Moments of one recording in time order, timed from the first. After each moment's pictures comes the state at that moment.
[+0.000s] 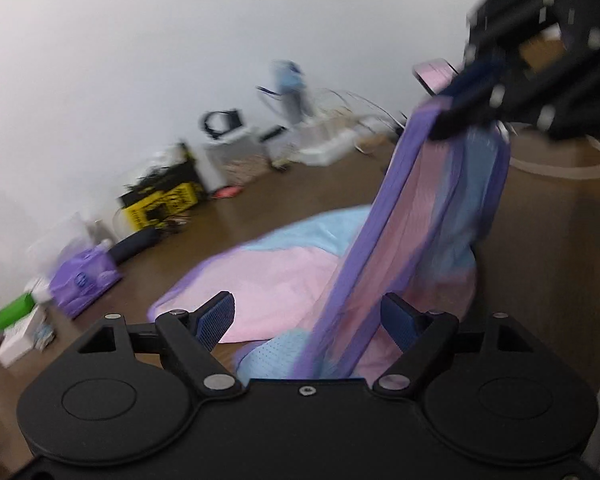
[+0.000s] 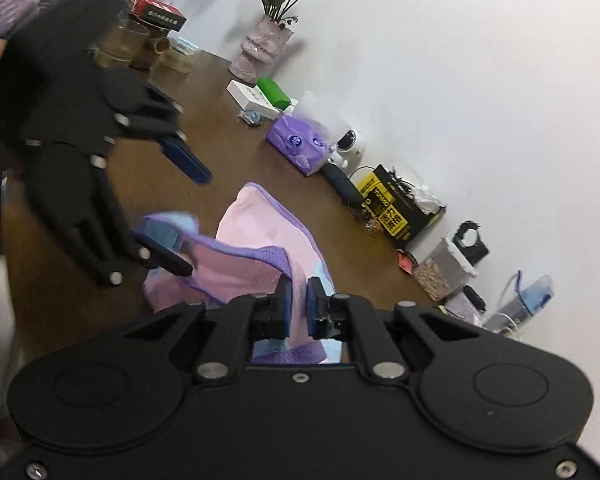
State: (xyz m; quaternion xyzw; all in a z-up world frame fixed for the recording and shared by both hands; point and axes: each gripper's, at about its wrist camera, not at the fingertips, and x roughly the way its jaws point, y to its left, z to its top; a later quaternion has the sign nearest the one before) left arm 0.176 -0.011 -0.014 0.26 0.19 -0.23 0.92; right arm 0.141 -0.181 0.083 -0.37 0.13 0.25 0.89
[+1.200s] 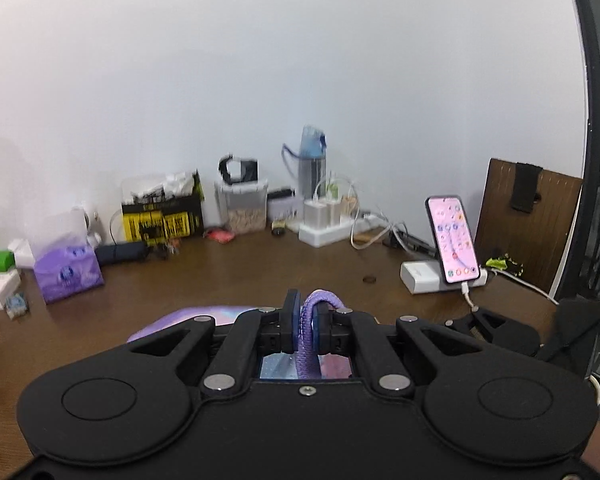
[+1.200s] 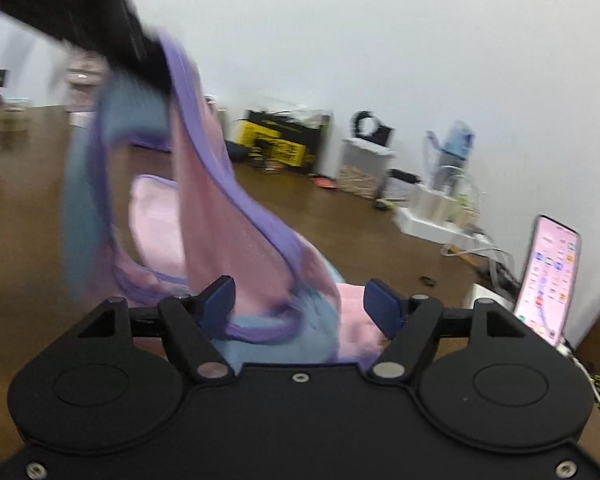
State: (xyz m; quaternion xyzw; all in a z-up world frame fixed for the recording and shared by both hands) left arm 0.154 0.000 0.085 0.07 0.16 -0.22 0.96; right arm 0.159 -0.161 0.000 -0.13 0.15 0.03 0.98
